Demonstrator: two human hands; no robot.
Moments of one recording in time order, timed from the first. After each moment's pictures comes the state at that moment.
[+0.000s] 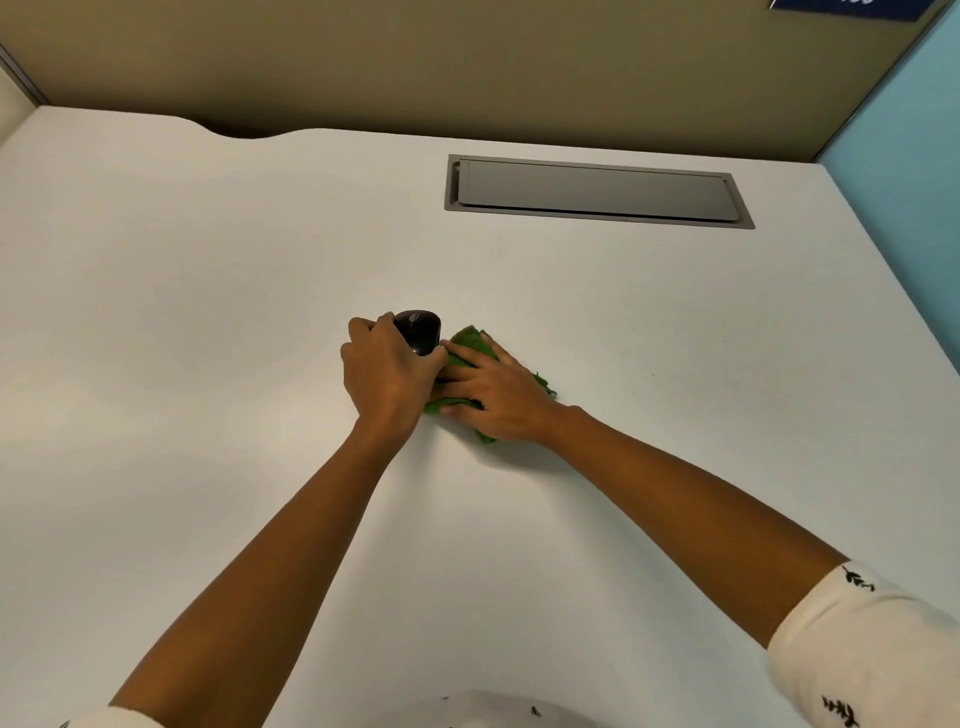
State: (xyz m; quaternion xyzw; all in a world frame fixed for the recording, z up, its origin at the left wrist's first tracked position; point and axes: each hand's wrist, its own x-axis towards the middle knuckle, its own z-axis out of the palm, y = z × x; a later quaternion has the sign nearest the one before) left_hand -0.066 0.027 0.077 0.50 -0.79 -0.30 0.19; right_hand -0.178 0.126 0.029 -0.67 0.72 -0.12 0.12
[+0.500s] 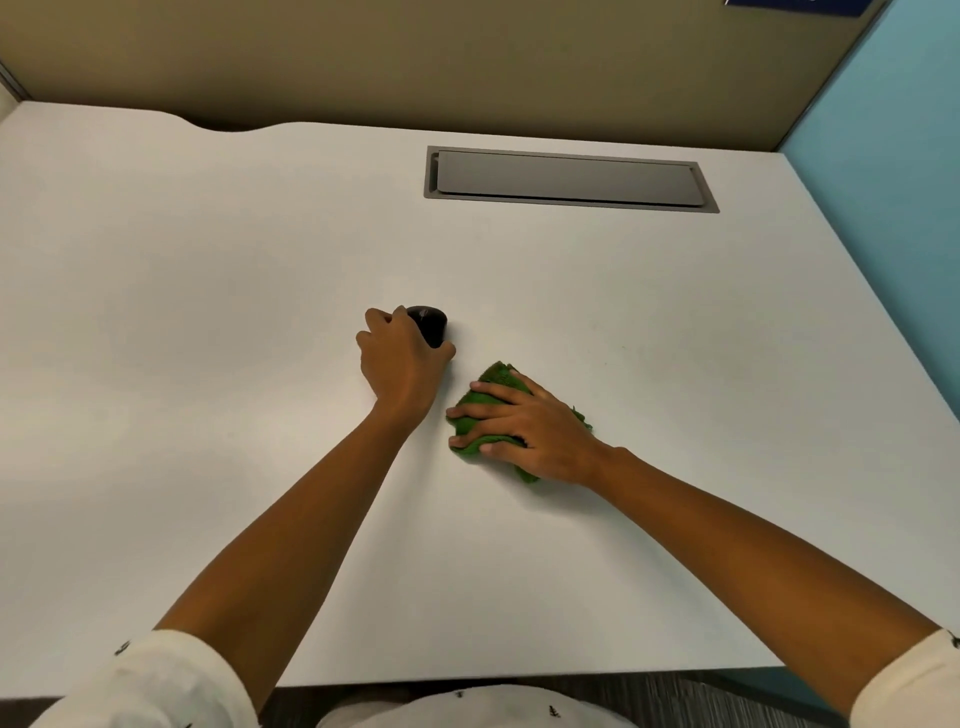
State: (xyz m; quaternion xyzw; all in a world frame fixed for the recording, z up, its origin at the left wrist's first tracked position) left_hand -0.075 0.060 0.062 0.48 -0.82 -0.27 0.15; right_hand -0.156 0.227 0.034 -0.67 0.71 -0.14 0.15
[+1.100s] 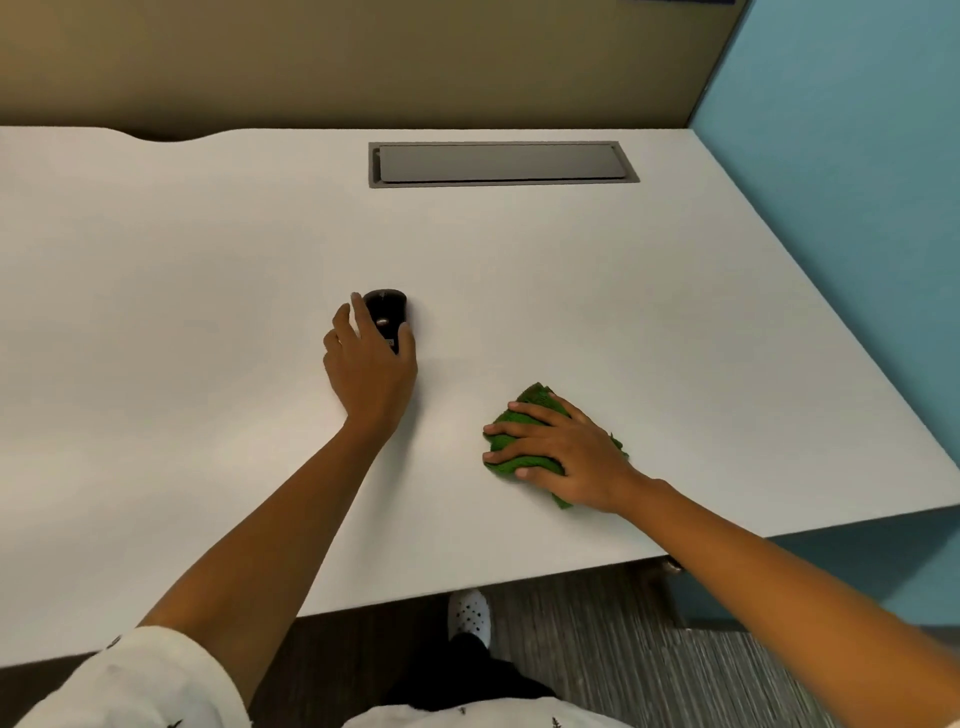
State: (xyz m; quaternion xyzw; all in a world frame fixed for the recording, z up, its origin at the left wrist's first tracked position) left_hand -0.034 0.104 0.036 0.43 -0.84 -0.24 0.21; right_hand -0.107 0.349 0.033 -0.58 0.79 -0.16 0.15
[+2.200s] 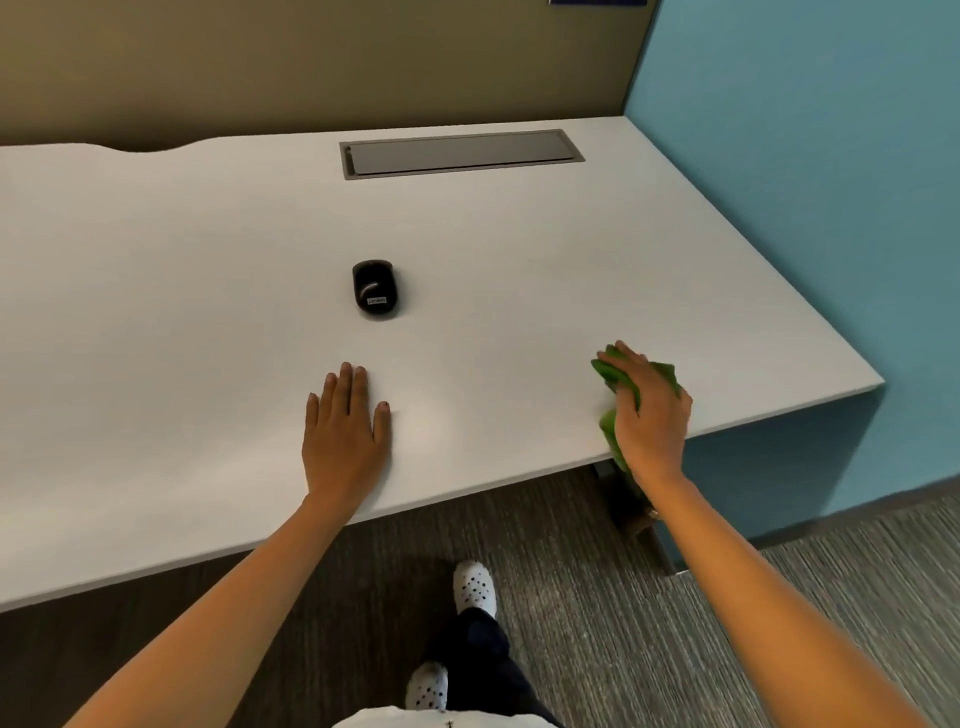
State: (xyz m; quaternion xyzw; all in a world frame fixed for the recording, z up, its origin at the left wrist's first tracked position) left_hand 0.118 0.142 -0.002 0.28 -0.94 -0.15 0.09; right_hand -0.030 0.428 0.043 -0.14 0.91 -0.37 -0.10
